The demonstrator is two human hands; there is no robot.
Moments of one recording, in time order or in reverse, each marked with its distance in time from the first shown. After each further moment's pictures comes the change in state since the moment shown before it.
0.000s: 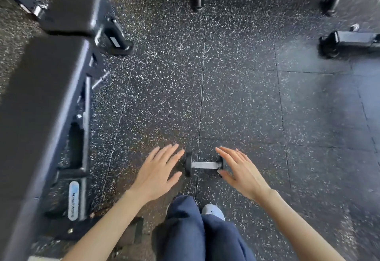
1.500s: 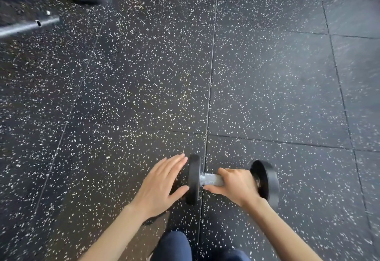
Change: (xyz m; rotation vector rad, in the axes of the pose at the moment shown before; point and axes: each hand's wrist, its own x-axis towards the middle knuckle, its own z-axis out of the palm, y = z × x) left_hand 0.115 -0.085 0.338 -0.210 0.049 0.012; right_hand 0.131 0.154 0.337 -0.281 0.128 0.051
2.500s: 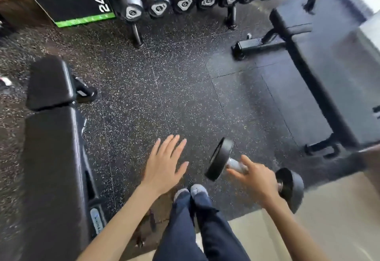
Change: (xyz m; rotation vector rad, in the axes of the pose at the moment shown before) left_hand -0.140 0.358 -0.624 0.215 -0.006 0.254; right_hand -0.255 -0.116 -0.749 0.169 -0.083 0.760
